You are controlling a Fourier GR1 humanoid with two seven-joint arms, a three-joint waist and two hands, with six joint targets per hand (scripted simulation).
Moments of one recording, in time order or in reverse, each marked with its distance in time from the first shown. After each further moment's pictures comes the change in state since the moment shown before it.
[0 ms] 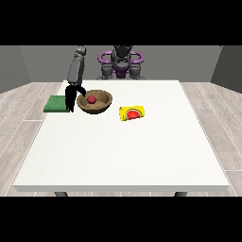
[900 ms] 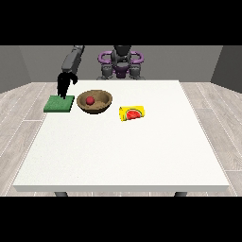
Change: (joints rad) left arm -0.095 -0.189 -0.129 0.145 -0.217 0.155 -0.043; right arm 0.176 -0.015 -0.018 -0.340 -0.027 -0.039 0.276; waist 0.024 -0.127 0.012
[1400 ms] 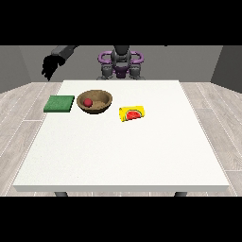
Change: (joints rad) left arm -0.017 -0.179 -0.305 0.075 -0.473 0.378 0.094; right arm -0.012 -0.092 0.014 -0.083 -0.012 0.065 0.125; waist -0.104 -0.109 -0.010
